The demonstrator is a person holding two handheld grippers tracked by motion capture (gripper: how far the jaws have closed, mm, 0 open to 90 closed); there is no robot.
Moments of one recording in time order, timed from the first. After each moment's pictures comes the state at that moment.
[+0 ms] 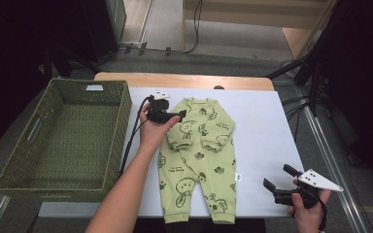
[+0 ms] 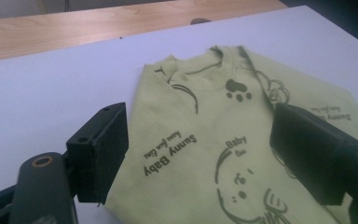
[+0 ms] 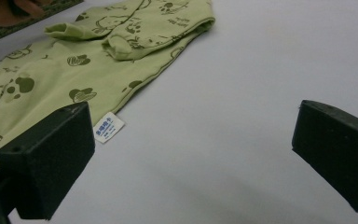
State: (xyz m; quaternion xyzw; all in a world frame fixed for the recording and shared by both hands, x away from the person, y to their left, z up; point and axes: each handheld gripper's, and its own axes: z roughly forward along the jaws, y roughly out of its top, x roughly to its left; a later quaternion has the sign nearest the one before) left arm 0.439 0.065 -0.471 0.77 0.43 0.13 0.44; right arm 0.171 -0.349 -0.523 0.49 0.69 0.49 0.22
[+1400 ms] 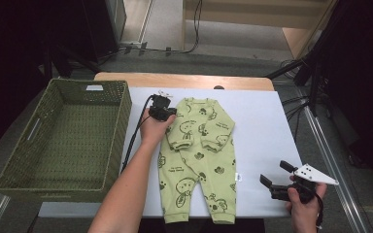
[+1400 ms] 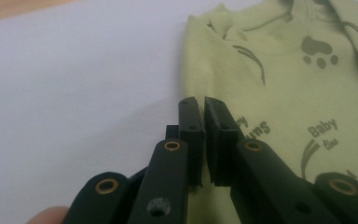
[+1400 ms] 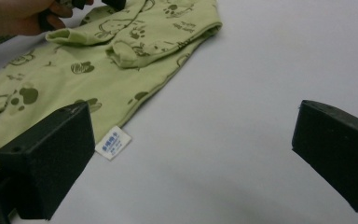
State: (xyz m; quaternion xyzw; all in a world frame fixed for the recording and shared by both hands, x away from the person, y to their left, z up) left arm 0.470 0.058 -0.499 0.81 0.44 0.15 0.35; right arm 0.184 -0.338 -0.512 0.49 0.69 0.49 0.21
